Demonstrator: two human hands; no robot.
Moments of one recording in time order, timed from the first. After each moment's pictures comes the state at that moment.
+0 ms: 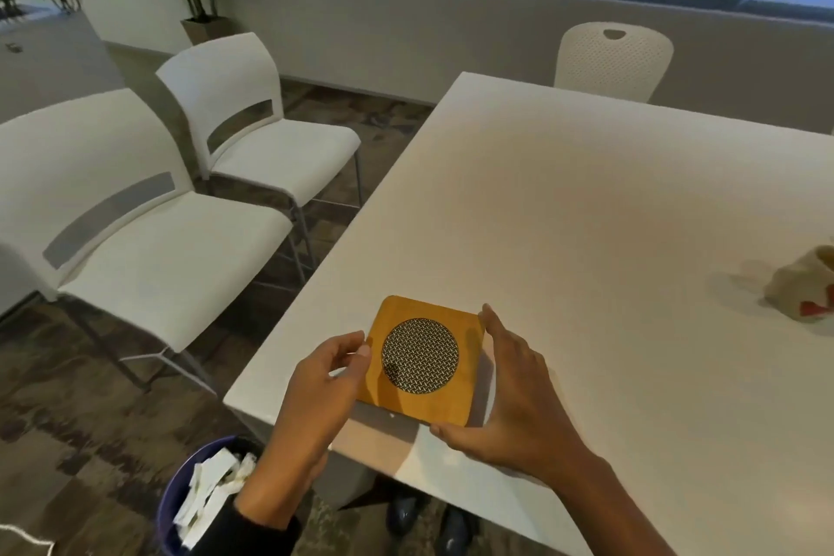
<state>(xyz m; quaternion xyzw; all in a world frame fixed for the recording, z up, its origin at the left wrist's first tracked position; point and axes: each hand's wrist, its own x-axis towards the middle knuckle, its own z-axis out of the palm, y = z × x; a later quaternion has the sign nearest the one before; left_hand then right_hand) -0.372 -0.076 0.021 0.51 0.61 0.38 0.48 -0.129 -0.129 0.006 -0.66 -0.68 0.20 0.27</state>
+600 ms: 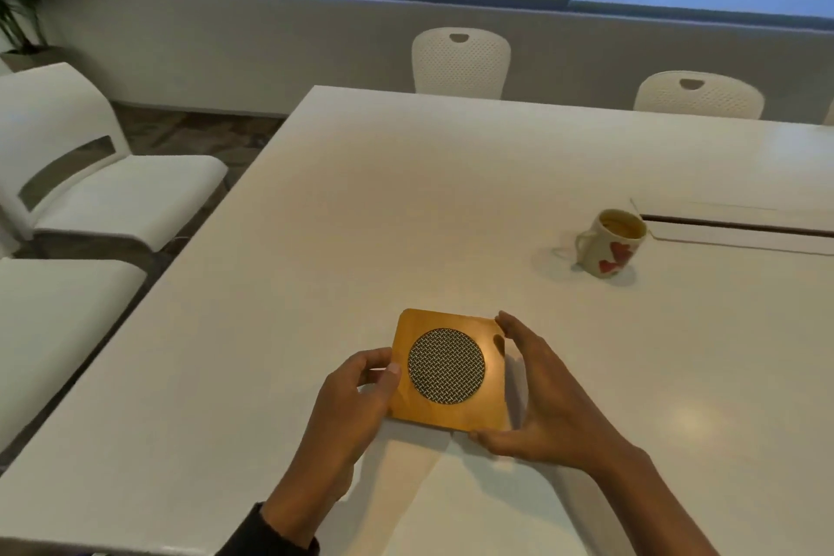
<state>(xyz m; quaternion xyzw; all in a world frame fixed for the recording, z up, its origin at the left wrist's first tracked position) -0.144 -0.110 0.025 0.58 0.53 0.29 0.55 0.104 -0.211 0.006 -0.70 -0.64 0.18 0.27</state>
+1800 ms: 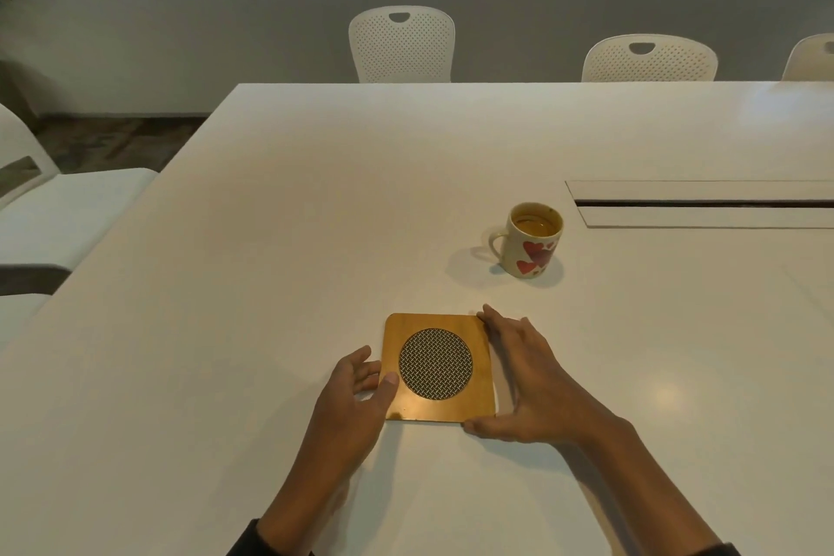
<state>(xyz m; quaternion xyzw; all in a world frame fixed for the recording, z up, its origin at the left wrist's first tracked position) 0.002 -0.124 0.013 0.61 0.55 0.24 0.53 0.261 -0.214 -0.035 -0.71 -0.63 0.22 0.24</state>
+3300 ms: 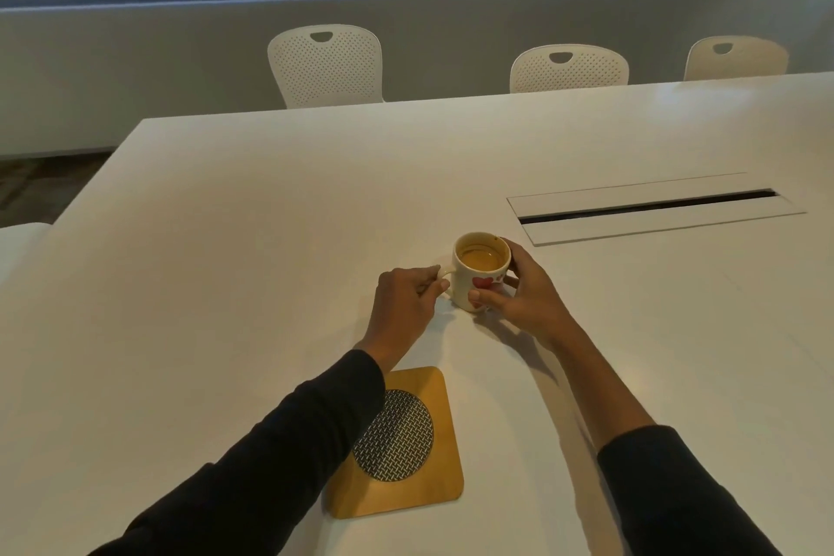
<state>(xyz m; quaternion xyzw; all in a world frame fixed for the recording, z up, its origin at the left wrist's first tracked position) 0.207 -0.002 0.014 0.83 0.30 0.29 0.37 0.386 -0.118 -0.014 -0.74 -0.41 0.22 0.49</state>
